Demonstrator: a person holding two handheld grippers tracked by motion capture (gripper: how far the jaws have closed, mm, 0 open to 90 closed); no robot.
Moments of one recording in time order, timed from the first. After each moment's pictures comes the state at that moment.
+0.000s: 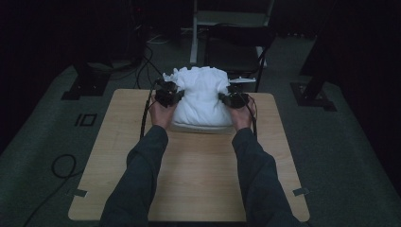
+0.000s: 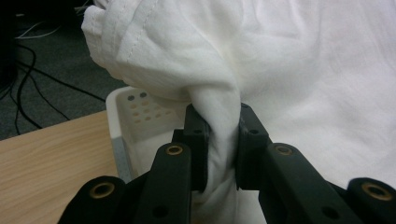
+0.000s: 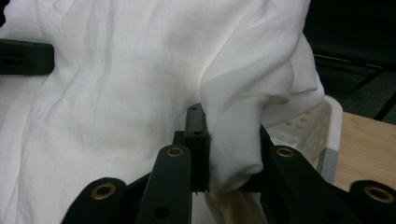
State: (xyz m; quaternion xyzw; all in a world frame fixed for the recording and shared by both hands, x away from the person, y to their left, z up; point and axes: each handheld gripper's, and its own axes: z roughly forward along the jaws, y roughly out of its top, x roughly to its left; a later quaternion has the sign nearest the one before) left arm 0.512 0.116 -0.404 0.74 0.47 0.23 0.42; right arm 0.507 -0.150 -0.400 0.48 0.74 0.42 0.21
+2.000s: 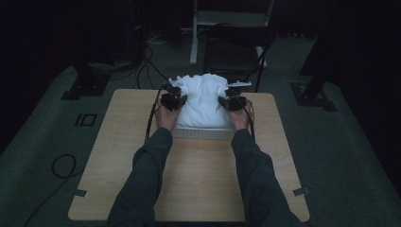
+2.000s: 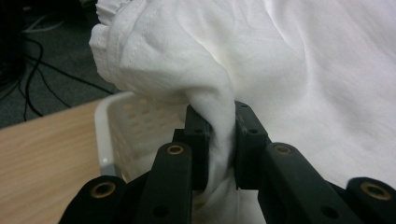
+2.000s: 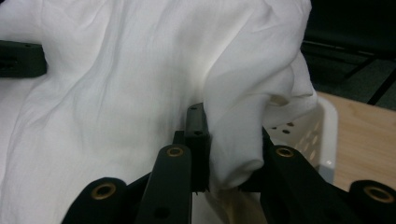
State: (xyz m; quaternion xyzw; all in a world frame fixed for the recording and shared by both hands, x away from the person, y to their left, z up) left arm 0.523 0.100 -0.439 0.76 0.48 0.23 0.39; right arm 0.521 -0.150 -0.433 0.49 0.74 0.39 0.22
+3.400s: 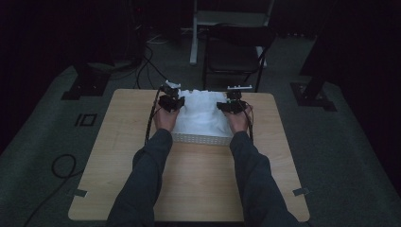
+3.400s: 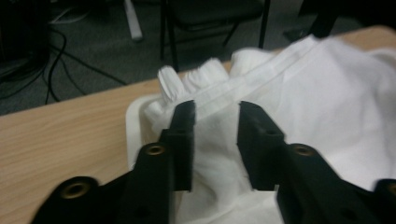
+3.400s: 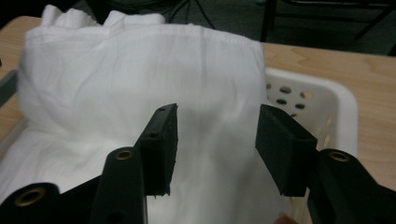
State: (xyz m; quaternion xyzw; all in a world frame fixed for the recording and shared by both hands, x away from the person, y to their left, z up) left arm 0.525 0.101 -0.446 0.75 0.50 0.25 0.35; right arm 0.531 -0.154 -0.455 0.55 0.73 0.38 0.18
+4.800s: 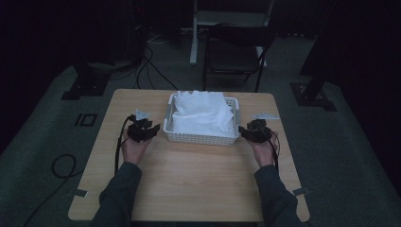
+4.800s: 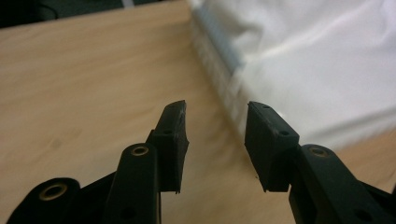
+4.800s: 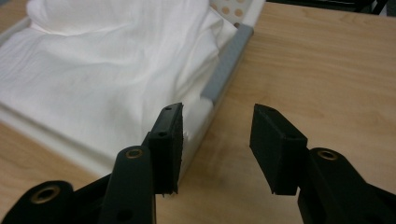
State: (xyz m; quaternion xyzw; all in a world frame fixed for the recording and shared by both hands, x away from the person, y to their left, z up) left arm 0.414 0.211 -0.494 0.75 0.50 0.23 0.37; right arm 0.421 -0.234 -0.480 0.52 0.73 0.38 0.21
